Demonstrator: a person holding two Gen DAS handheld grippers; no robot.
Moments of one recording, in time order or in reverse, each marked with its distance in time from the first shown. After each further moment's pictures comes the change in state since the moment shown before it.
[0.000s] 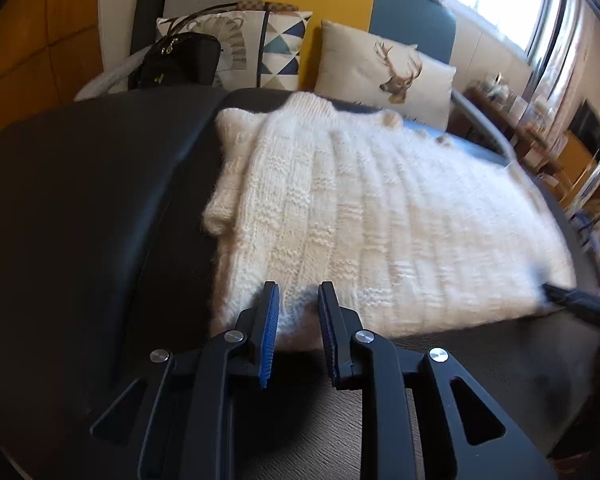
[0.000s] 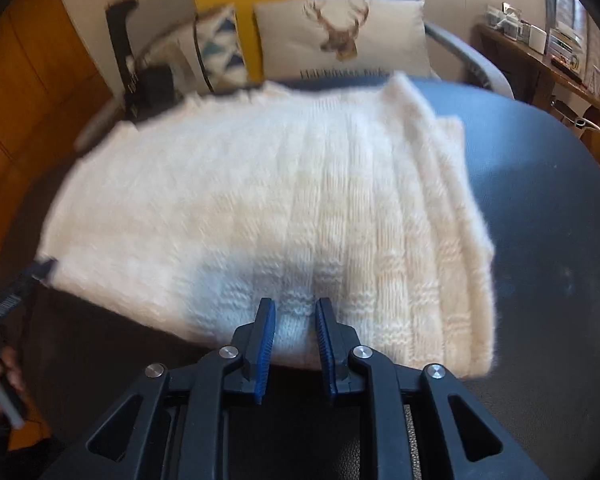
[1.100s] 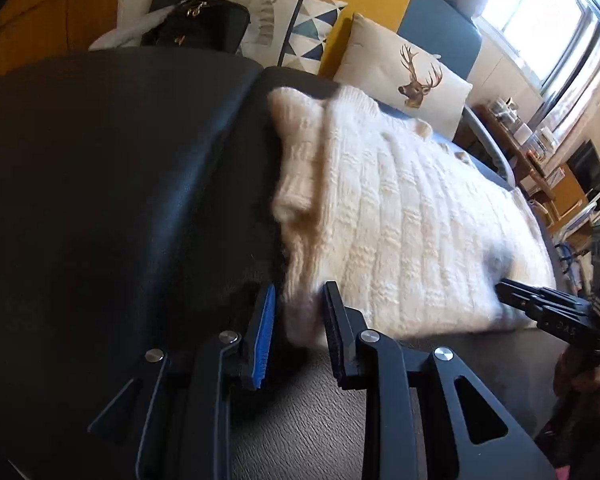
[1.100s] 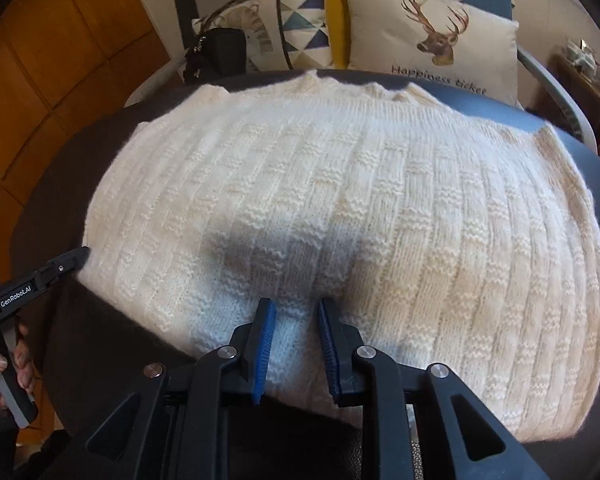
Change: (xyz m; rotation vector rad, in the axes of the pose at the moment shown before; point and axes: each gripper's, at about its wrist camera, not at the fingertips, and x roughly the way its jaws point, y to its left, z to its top) left arm 0.011 0.052 0.005 -0.131 0.067 -0.075; right arm 0.043 0.101 0.026 -0.167 0.071 0.138
